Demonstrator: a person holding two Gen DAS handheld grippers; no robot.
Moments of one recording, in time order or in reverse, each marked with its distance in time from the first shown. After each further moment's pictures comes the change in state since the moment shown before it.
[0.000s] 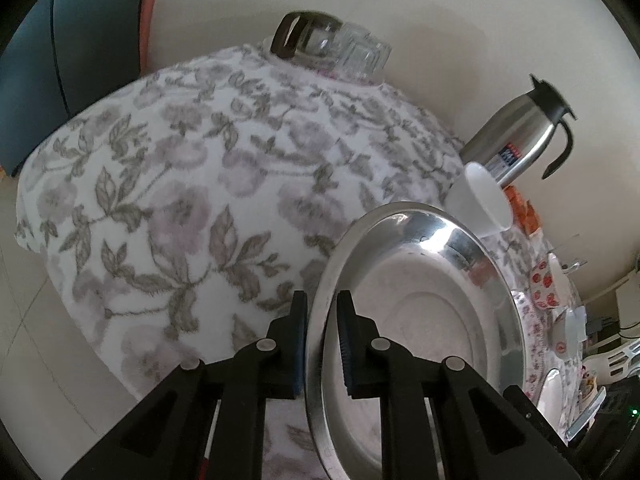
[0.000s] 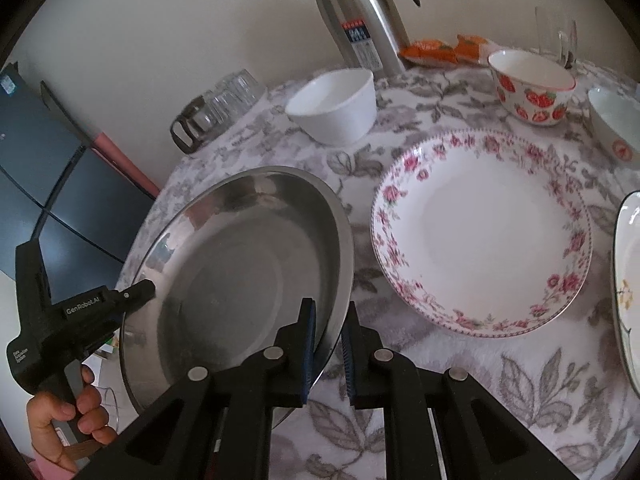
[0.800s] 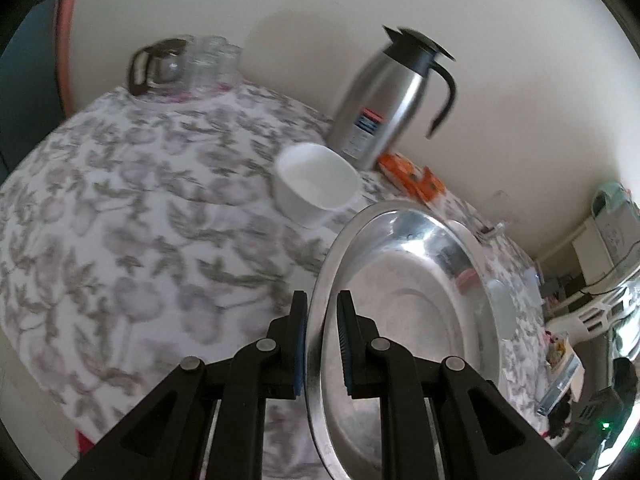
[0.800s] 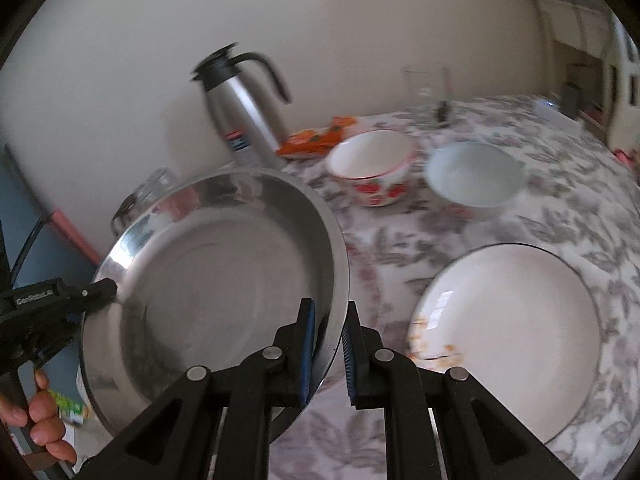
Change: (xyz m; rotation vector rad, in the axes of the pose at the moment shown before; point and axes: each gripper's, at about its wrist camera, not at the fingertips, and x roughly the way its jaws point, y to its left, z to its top) left arm -0.006 -0.190 -0.016 0.183 0.021 -0.152; right arm -0.094 -0.124 0.029 0.166 -0.220 -0.209
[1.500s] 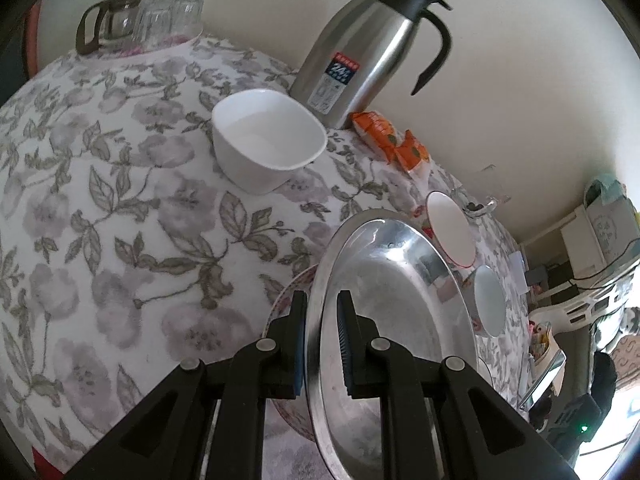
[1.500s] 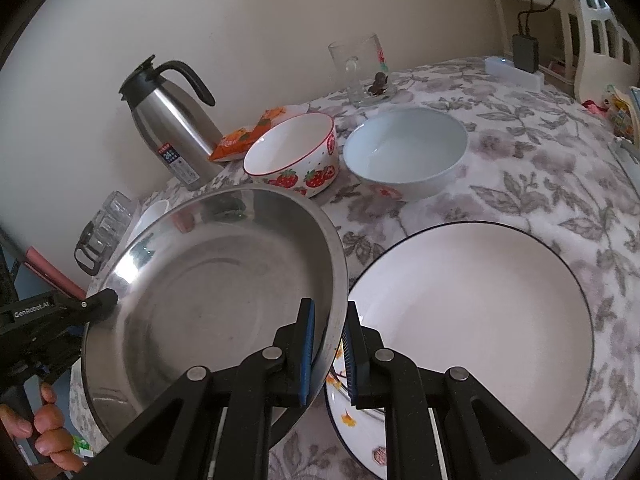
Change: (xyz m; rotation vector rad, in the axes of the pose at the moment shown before) left arm 0.071 -0.016 0.000 -0.029 0.118 -0.100; right arm 0.036 -0.044 0.003 0.090 0.040 -0.070
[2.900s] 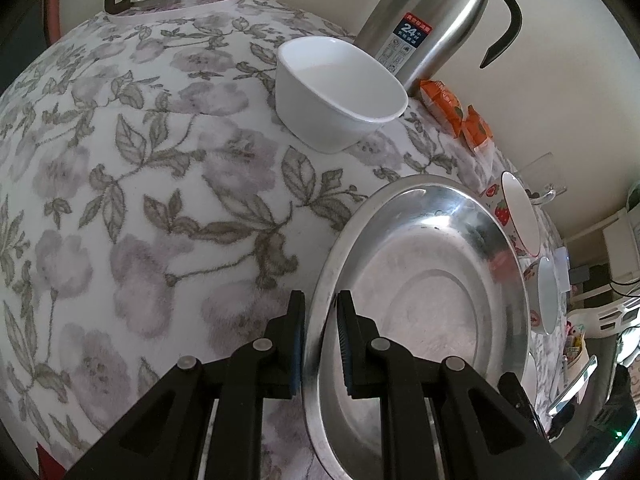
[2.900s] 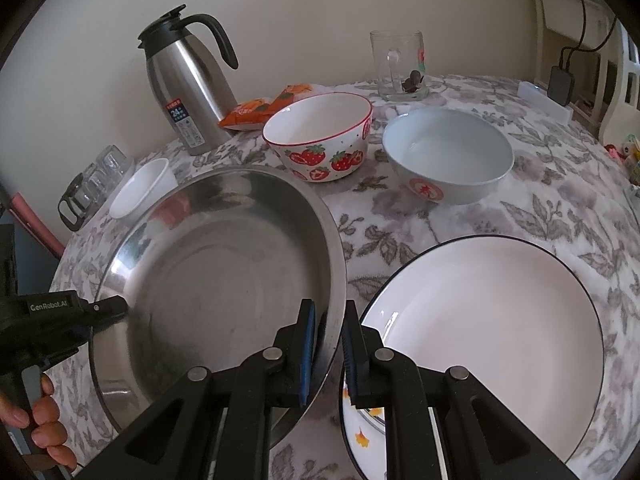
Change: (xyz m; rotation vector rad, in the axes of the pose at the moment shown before) left arm 0.033 0.034 -0.006 -0.052 0.089 0.135; right arm 0.020 0.026 -0.004 -0.144 0.025 -0.059
